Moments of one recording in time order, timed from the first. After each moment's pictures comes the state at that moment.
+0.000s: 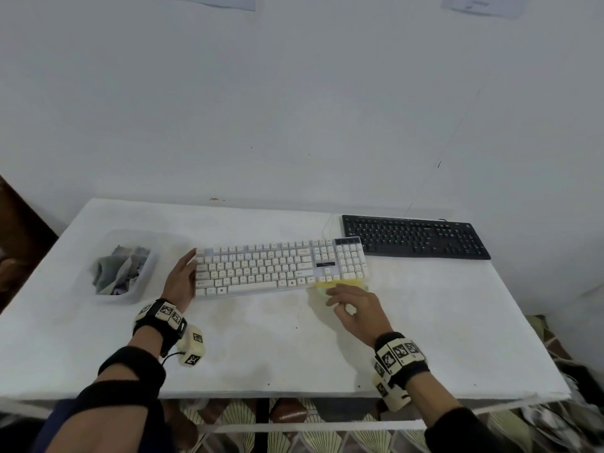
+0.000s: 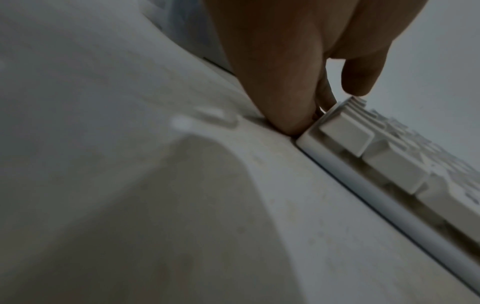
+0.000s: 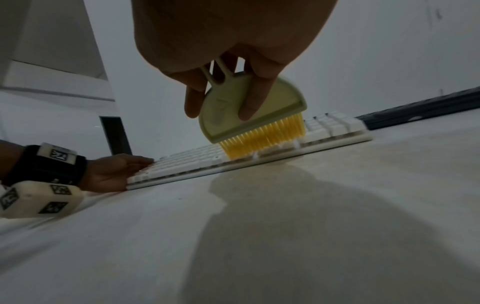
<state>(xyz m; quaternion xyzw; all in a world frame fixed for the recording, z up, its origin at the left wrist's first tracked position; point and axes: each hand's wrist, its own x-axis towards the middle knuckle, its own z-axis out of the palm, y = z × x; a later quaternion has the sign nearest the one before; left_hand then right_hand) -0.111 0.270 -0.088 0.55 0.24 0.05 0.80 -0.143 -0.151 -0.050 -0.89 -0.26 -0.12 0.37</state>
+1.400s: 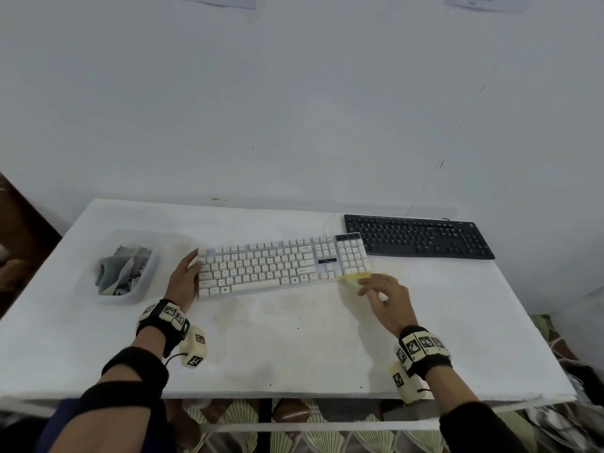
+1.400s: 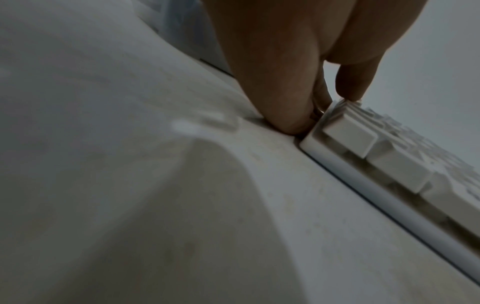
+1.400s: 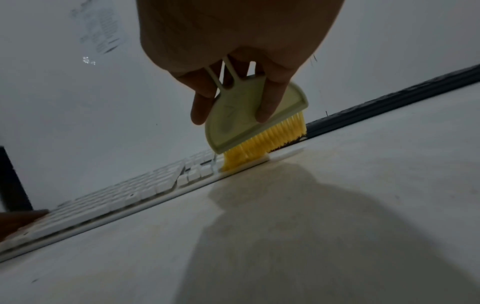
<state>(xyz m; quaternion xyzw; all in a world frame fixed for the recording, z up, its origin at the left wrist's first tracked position) -0.113 0.265 -0.081 0.59 0.26 0.05 0.77 -0.122 -0.199 -0.042 -0.89 -0.13 -0.10 0.42</state>
